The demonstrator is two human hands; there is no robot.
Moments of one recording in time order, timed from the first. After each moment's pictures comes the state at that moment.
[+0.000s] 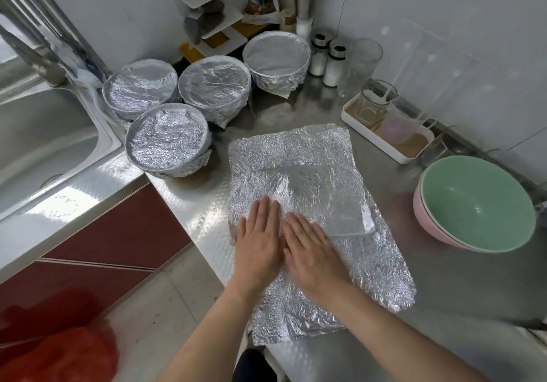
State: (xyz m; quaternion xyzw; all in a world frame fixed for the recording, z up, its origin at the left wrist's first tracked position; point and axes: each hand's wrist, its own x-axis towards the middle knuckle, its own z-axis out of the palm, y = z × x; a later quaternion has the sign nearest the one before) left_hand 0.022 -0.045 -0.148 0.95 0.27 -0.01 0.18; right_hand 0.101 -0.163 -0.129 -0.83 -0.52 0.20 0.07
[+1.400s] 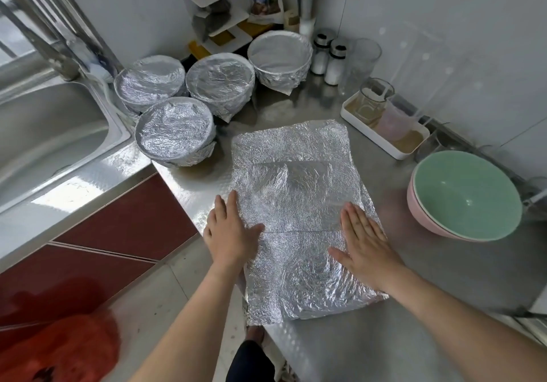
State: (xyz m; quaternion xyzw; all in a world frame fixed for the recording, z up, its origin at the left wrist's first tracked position) left_hand 0.004 -0.026 -0.126 0.82 0.51 -0.02 0.26; right_hand 0.169 -0.239 -0.128 -0.84 -0.47 0.27 -0.08
